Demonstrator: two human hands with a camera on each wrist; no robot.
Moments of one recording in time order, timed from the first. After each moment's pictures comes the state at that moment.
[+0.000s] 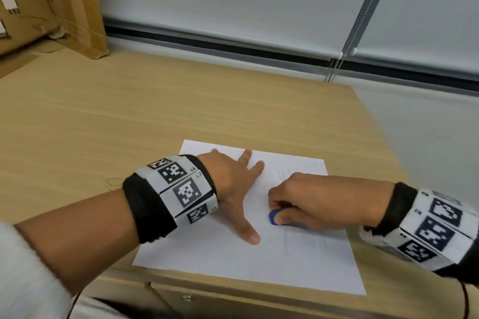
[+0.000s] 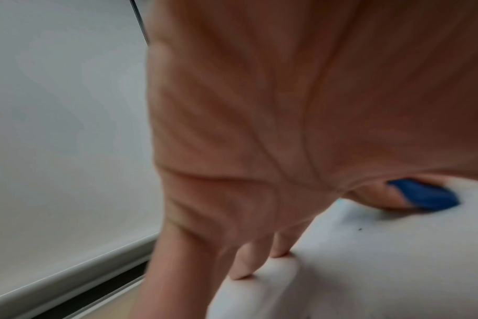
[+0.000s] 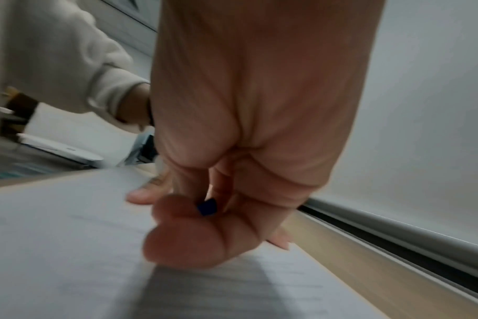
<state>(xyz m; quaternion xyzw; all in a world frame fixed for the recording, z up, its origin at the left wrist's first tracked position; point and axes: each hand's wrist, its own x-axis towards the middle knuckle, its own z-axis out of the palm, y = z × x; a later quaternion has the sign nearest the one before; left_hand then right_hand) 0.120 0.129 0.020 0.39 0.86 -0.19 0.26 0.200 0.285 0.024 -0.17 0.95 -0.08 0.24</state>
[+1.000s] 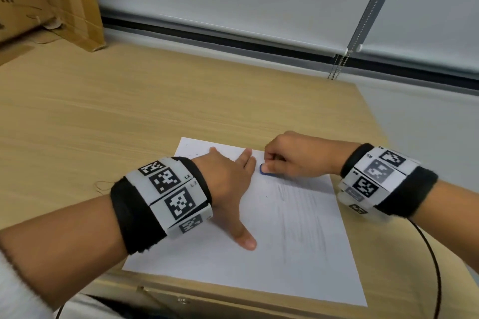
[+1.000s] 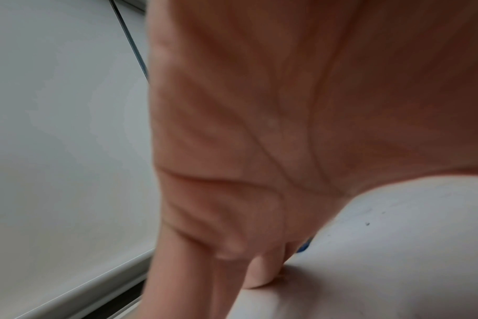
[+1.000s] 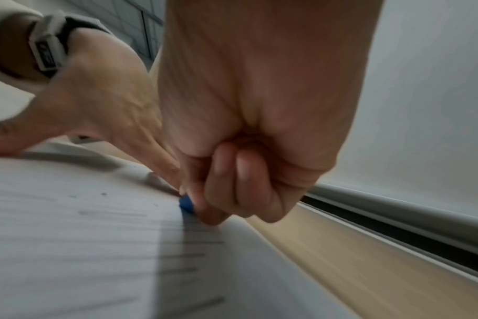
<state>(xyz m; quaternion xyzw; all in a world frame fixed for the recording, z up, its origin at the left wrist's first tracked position) 0.116 0.127 0.014 0.39 0.87 -0.18 0.26 0.124 0.306 0.019 -0.17 0.97 -0.07 0.16</state>
